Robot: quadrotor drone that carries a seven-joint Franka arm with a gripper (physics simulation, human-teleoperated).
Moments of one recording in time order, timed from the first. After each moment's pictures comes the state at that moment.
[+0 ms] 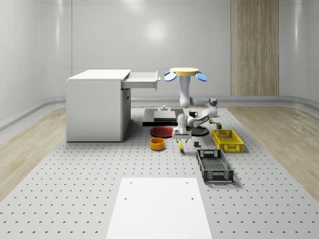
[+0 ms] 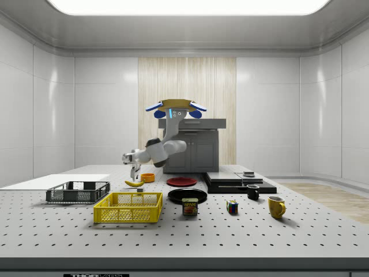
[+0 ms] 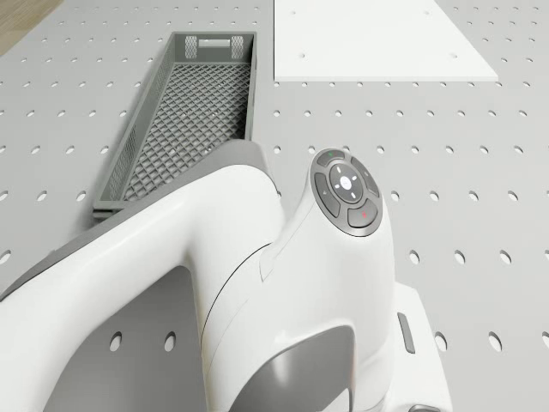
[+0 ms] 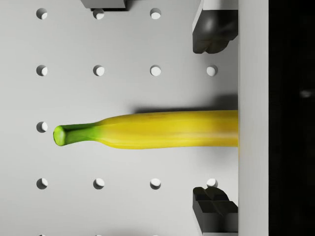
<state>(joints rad) 1.61 -1.55 -1.23 -2.63 1.87 1.72 -0.34</state>
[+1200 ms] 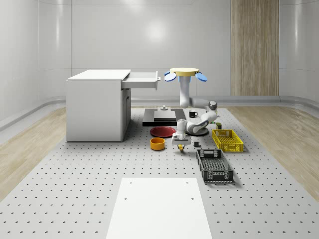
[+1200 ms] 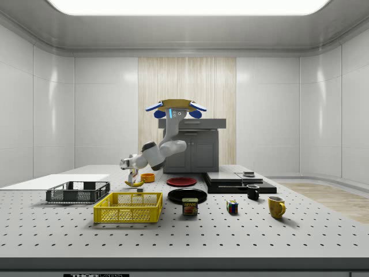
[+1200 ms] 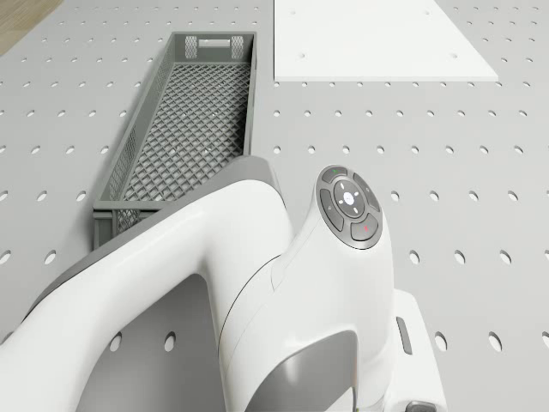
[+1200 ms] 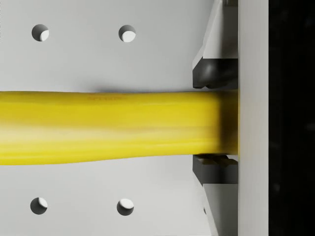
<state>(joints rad) 1.70 -1.50 -1.15 -2.51 1.96 1.75 -0.36</state>
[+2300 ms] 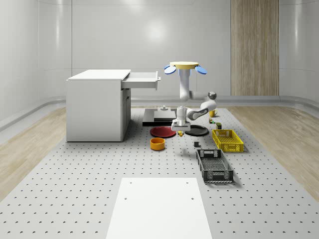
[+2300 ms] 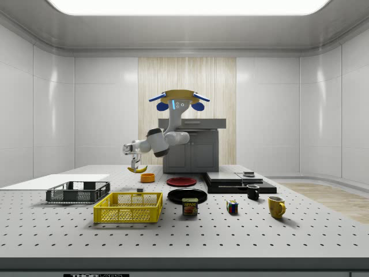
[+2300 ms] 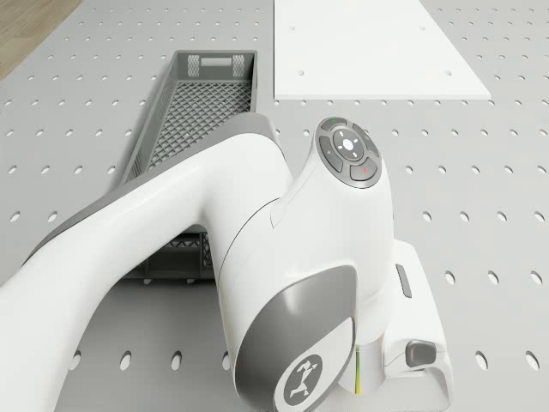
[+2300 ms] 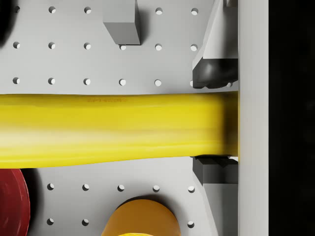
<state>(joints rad) 1.66 -1.53 -1.29 -2.58 1.82 1.69 -0.35</state>
